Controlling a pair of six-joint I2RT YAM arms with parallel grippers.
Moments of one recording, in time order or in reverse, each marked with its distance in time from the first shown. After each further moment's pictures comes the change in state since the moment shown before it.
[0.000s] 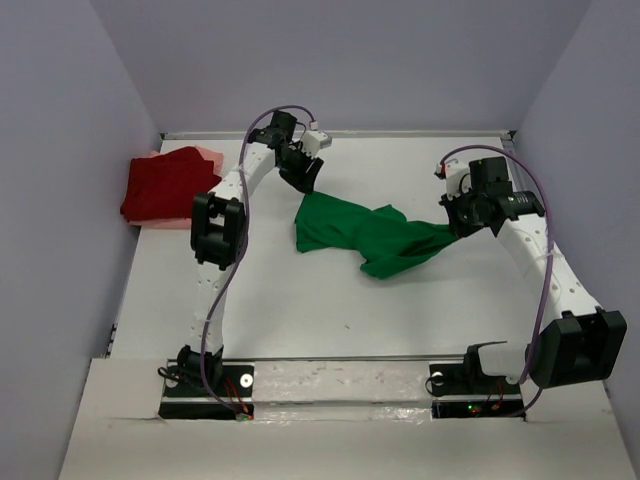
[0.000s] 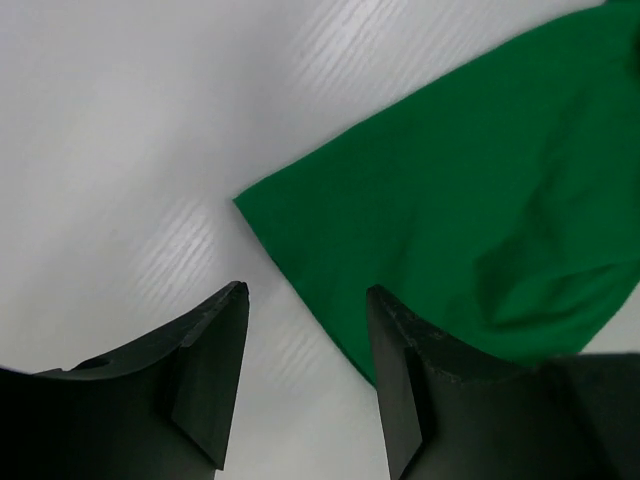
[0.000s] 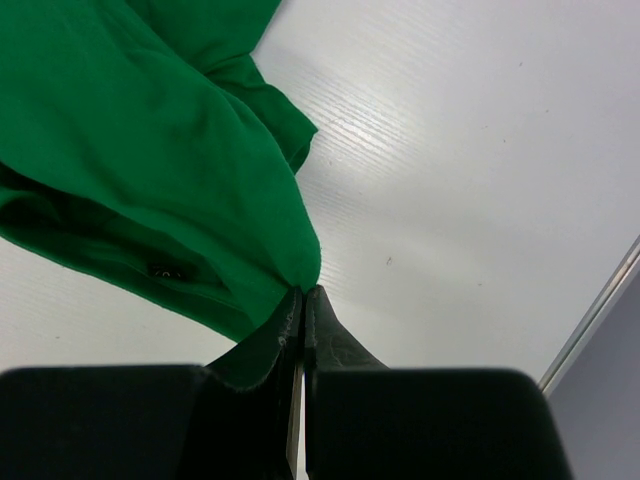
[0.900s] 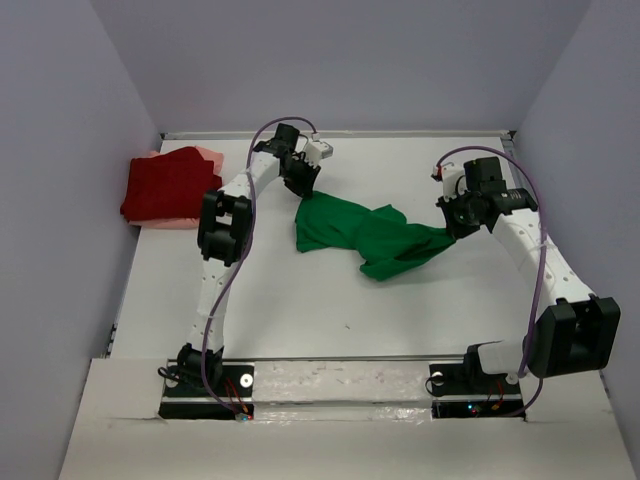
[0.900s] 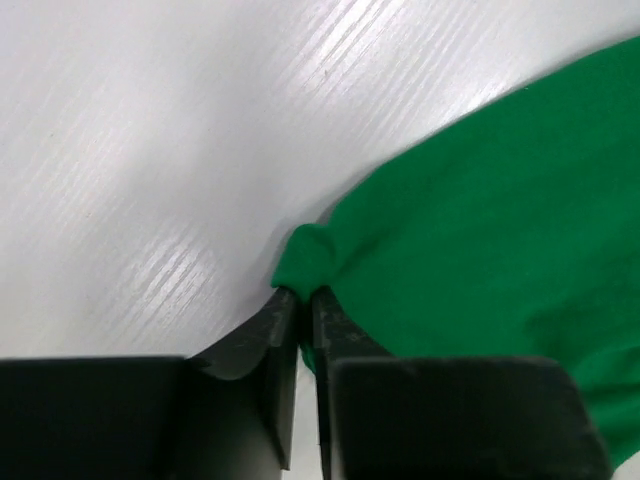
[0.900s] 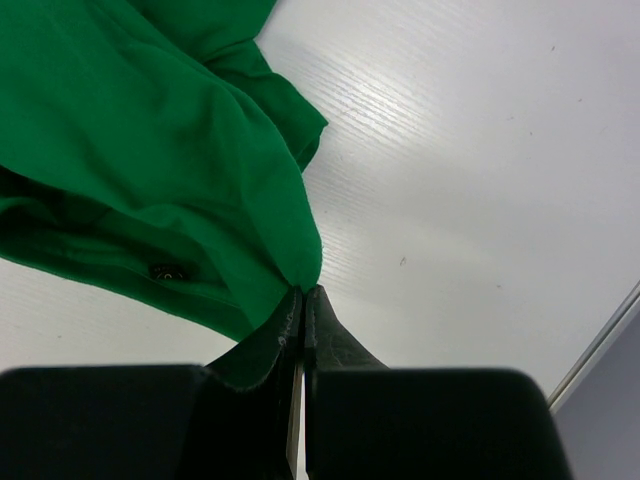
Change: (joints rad) left arm 0.014 0.121 -0.034 0.128 0.041 -0.008; right arm 0.000 0.053 -0.008 0.006 -0.005 0.011
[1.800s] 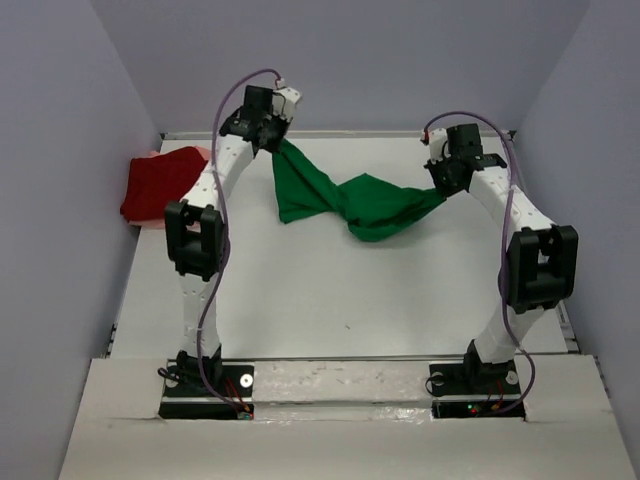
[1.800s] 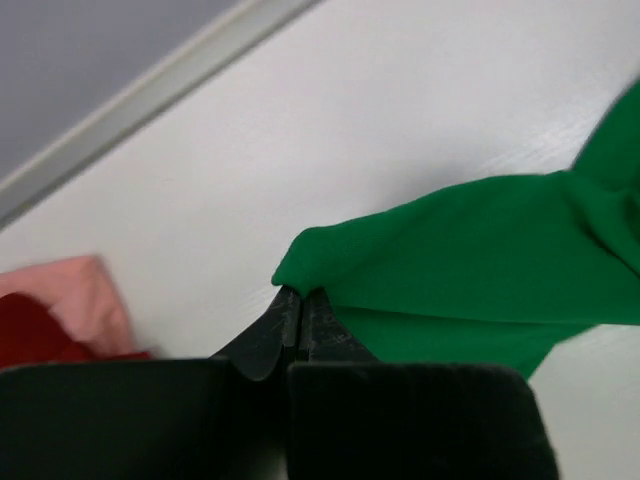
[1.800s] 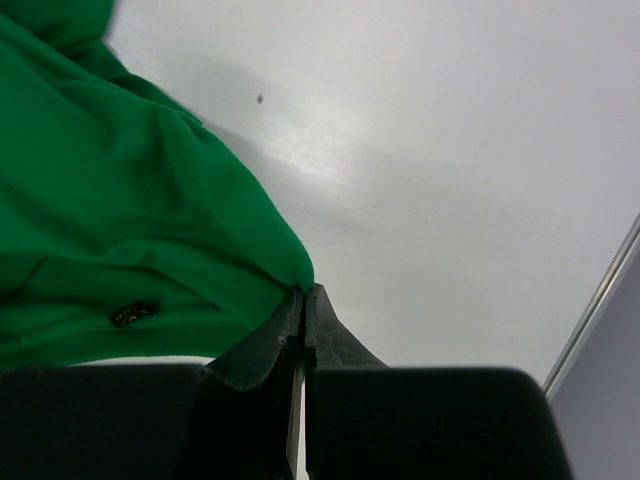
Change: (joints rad) left arm 0.033 -0.267 -0.059 0.120 -0.375 -0.114; right arm -0.008 0.368 0.251 0.216 0.148 -0.027
